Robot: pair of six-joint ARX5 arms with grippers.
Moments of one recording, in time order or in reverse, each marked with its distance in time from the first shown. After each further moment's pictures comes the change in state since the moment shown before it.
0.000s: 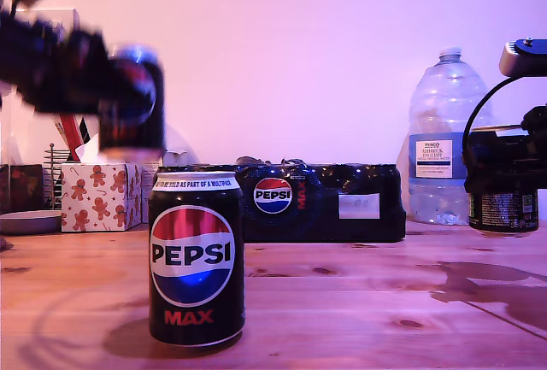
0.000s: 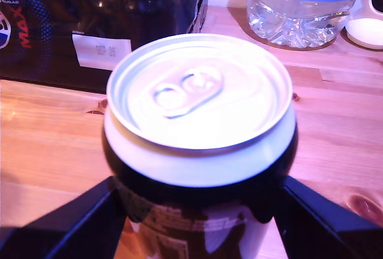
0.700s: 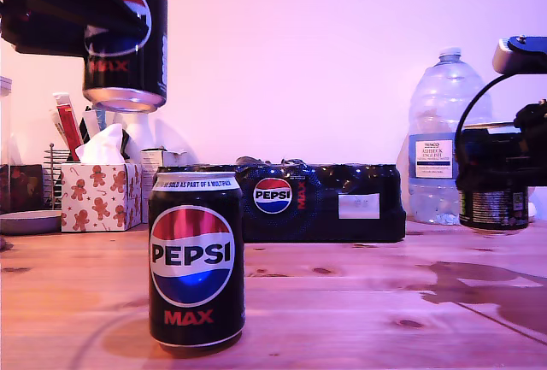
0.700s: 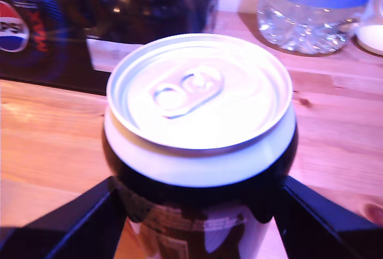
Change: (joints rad) left arm -0.099 -0.259 0.000 -0.333 0.029 0.025; right arm 0.027 0.000 0.000 0.014 0.000 0.001
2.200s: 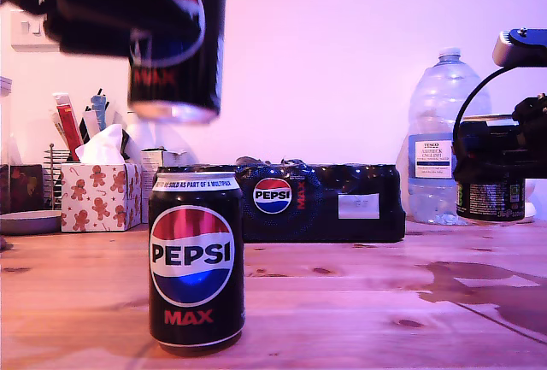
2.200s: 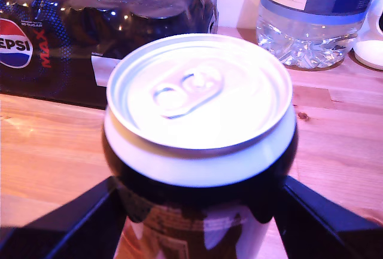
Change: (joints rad) left arm -0.274 -0.035 -0.129 0.193 -0.174 0.002; right arm 0.000 0.000 0.000 0.039 0.001 0.001
